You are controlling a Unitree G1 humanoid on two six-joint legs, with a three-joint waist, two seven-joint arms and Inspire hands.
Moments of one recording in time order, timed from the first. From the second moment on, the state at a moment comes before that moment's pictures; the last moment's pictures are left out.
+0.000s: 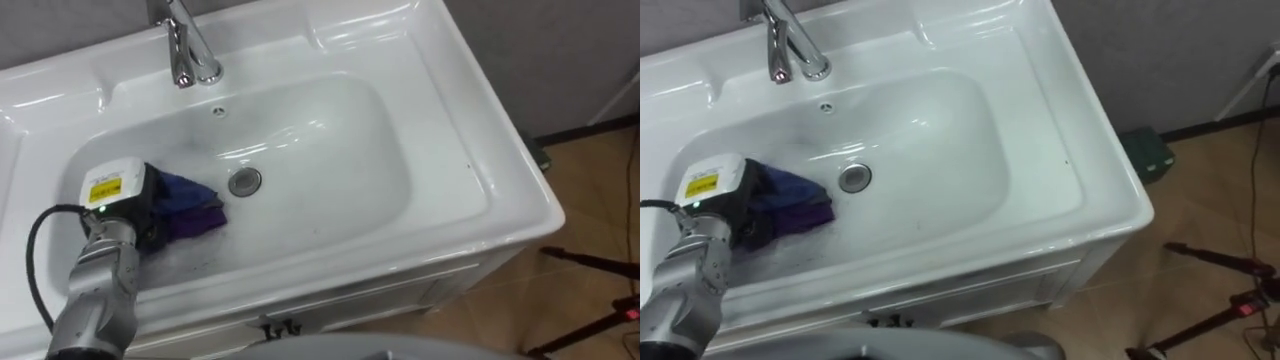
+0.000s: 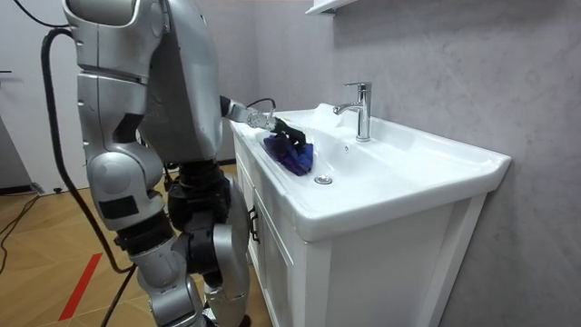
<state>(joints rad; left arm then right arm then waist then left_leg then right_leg) 0.20 0.35 0.00 0.34 1.06 0.17 0.04 0.21 -0.33 -0.02 1.12 -0.32 0.09 0.03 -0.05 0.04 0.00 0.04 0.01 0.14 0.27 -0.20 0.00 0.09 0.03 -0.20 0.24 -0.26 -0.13</state>
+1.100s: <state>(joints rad) 0.04 0.26 0.03 0.47 0.62 0.19 0.01 0.21 -0.27 0.03 1.12 -0.33 0.18 0.04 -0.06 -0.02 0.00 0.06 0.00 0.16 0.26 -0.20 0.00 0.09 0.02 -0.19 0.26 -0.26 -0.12</state>
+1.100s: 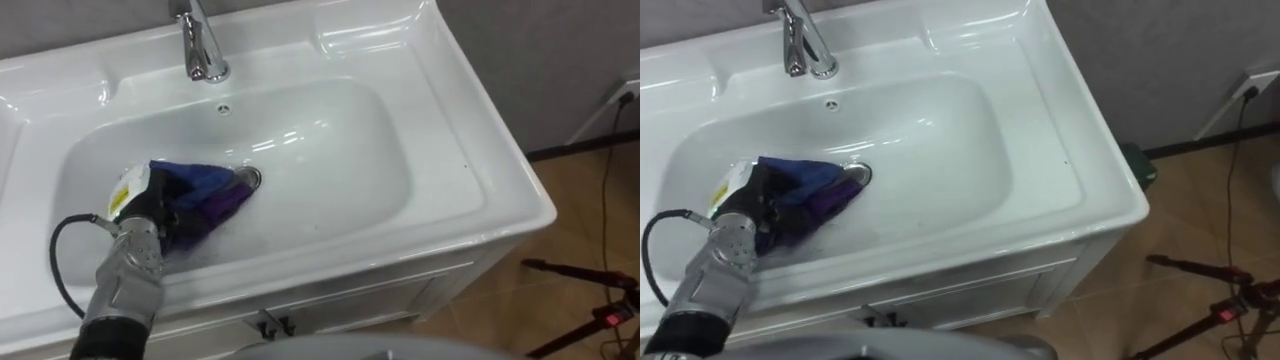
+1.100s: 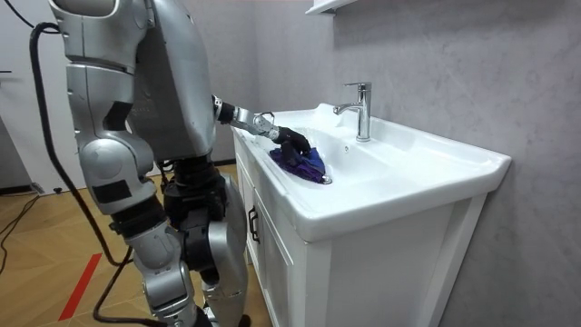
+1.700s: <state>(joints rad) -0.06 0.23 -0.14 0.44 0.75 0.21 -0.07 0.20 -0.23 0.07 1.11 -0.37 0.21 0.09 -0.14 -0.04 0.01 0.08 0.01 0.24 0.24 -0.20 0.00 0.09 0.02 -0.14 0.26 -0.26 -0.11</state>
